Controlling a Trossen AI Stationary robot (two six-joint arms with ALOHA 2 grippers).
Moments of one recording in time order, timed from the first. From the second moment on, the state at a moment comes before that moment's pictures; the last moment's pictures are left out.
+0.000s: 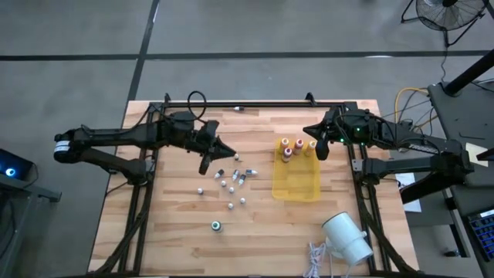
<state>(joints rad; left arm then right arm) 0.13 1.10 0.98 -0.14 0.30 -0.24 -0.23 0.81 0.84 -0.46 0.13 0.24</state>
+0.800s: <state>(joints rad) -0.09 1.12 1.15 -0.42 0.30 -0.24 -0.23 0.81 0.84 -0.46 0.13 0.34</state>
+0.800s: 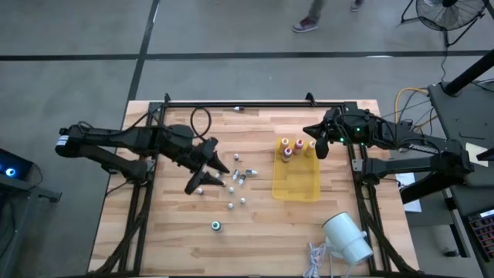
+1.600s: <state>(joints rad) -0.35 1.26 1.17 -0.56 0.29 -0.24 -0.23 0.81 0.84 -0.46 0.13 0.34</state>
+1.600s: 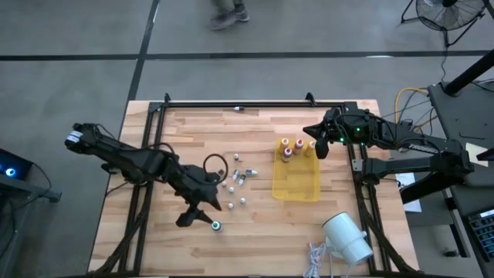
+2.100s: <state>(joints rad) -0.38 1.35 1.17 -0.63 0.29 0.00 -0.23 0.81 0.84 -0.47 0.13 0.37</state>
